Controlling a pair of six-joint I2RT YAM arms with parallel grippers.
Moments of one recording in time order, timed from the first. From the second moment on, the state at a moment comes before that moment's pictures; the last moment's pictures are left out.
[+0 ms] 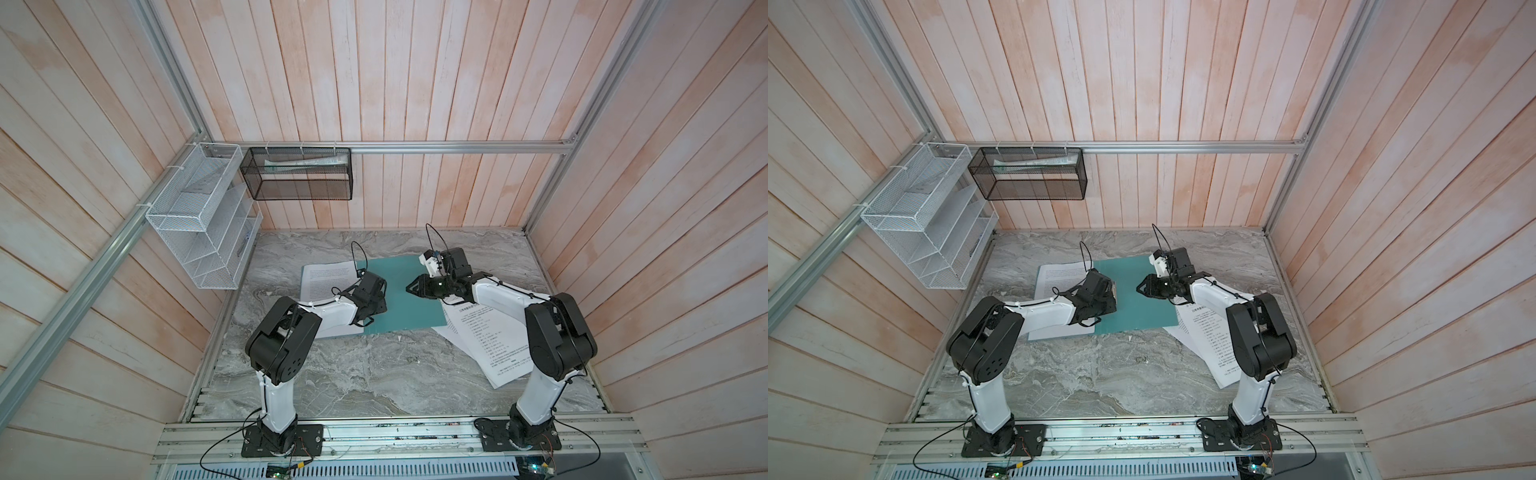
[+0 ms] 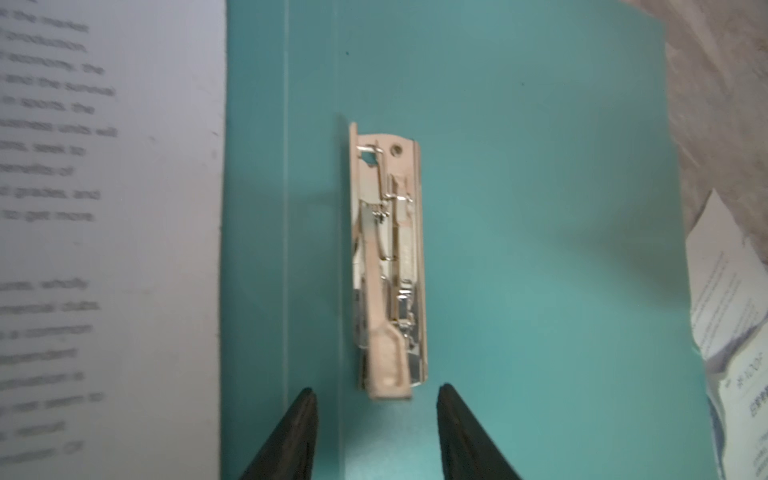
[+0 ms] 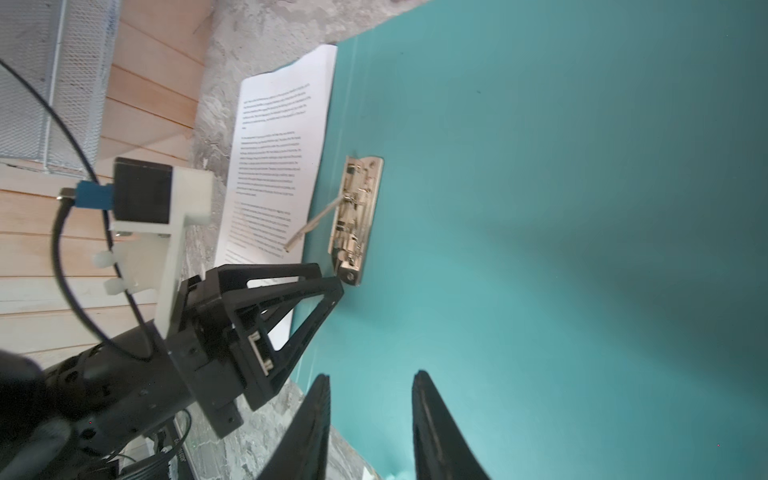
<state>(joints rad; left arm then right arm) -0.56 1.88 1.09 -0.14 -0.08 -0.70 0.45 1.83 1.20 -0.17 -0.56 0.47</state>
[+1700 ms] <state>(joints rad) -0.31 1.48 0.85 -0.09 0.24 -0.65 0.51 2.69 2.33 -0.13 -0.84 0.79</state>
